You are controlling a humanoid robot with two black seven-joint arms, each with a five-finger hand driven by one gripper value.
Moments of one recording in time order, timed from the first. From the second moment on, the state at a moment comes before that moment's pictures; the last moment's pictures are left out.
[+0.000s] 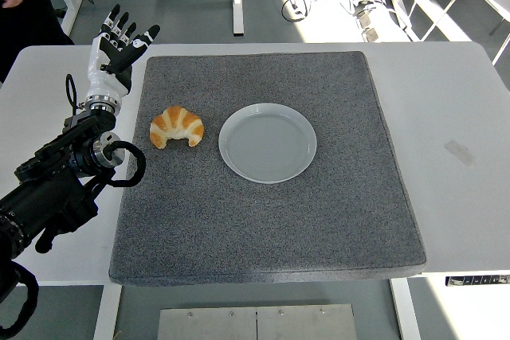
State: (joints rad) left arm -0.87 0.07 -0.67 -0.49 0.08 0.06 -0.57; right arm -0.09 0.00 0.04 0.11 -0.06 0.01 0.35
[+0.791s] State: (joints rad) left arm -0.91 0.18 -0.61 -0.52 0.07 -0.05 -0.48; right arm -0.09 0.00 0.04 0.11 -0.06 0.01 0.35
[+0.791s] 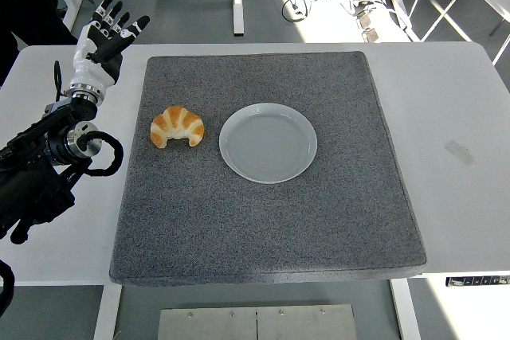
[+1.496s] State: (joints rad) left arm -1.22 0.46 0.05 -0.86 0.12 0.16 -0.40; right arm -0.09 0.00 0.04 0.11 -0.06 0.01 0.35
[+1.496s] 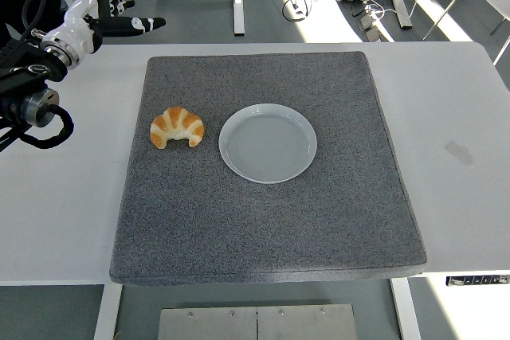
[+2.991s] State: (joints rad) left arm -1.35 0.40 0.27 -1.08 0.66 0.28 0.10; right arm -0.09 0.00 0.04 0.11 -0.06 0.01 0.35
